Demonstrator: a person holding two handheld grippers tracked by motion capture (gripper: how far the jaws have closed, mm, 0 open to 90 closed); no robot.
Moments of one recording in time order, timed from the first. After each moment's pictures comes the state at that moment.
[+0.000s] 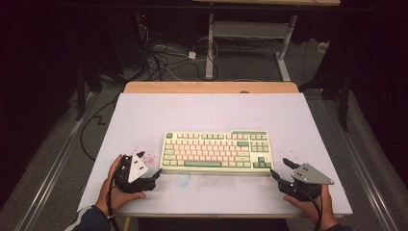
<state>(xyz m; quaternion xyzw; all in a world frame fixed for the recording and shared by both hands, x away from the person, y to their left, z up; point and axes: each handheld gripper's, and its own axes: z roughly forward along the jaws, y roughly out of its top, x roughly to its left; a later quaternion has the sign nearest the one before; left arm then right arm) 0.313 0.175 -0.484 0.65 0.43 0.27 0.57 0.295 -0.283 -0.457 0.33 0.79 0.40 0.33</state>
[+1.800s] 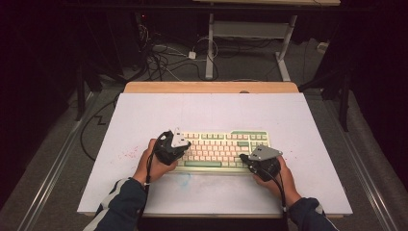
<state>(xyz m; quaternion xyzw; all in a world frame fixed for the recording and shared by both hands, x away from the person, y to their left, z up) 0.383 0.080 -0.458 0.72 0.41 0.18 0.53 0.357 -0.196 -0.462 0.27 0.86 0.36 0.25</state>
